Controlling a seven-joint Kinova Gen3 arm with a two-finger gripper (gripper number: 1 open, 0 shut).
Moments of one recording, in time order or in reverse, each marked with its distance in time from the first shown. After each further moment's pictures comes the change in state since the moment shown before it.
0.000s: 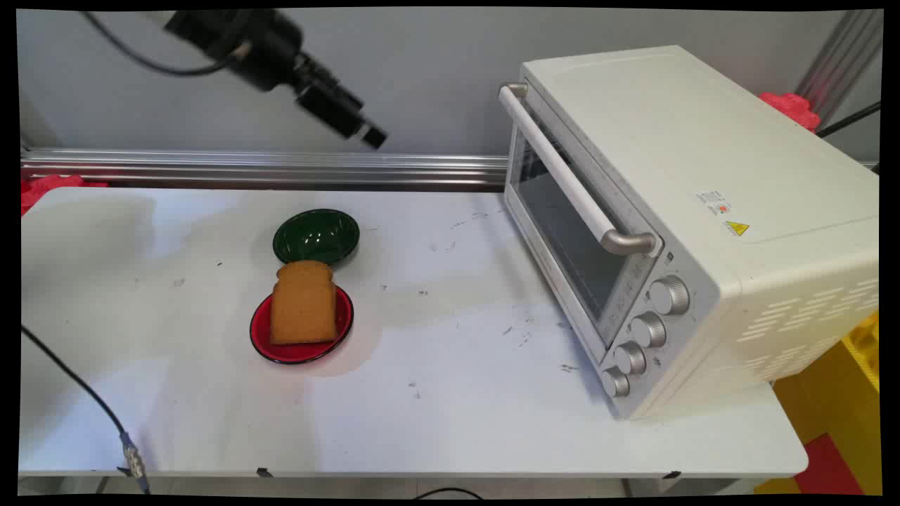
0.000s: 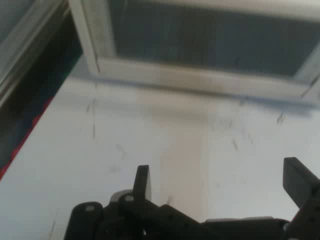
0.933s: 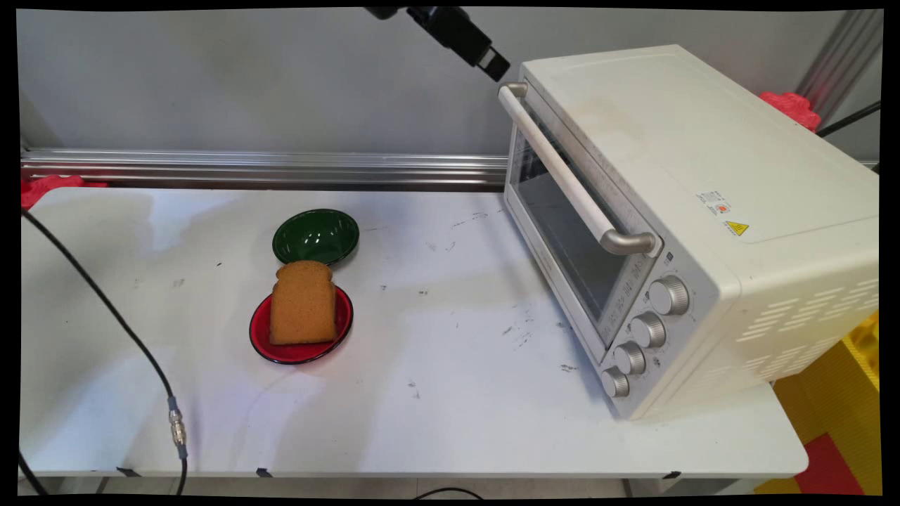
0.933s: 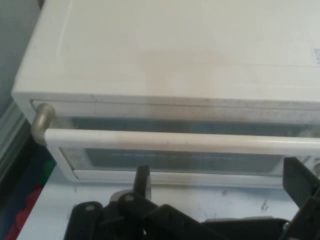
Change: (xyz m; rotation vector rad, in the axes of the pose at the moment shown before) arm 0.109 0.023 0.035 -0.049 0.110 0.080
